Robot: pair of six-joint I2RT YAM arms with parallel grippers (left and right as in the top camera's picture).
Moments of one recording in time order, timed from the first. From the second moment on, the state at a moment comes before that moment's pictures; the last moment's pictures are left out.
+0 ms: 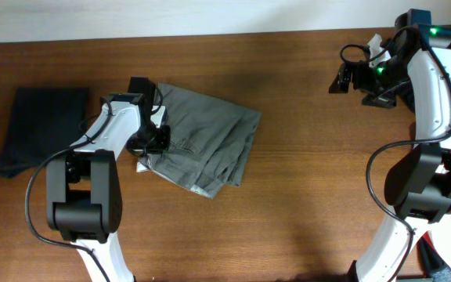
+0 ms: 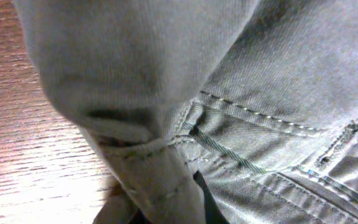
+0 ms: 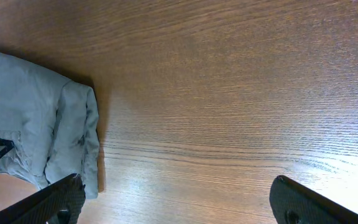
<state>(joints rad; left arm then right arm) -0.10 2.06 1.44 -0.91 0.06 -0.02 -0.21 2.12 2.09 -1.41 -0.39 0.01</state>
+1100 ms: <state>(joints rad) 0.06 2.12 2.17 -1.37 -0.36 -0.01 -0.21 2.12 2.09 -1.41 -0.39 0.01</state>
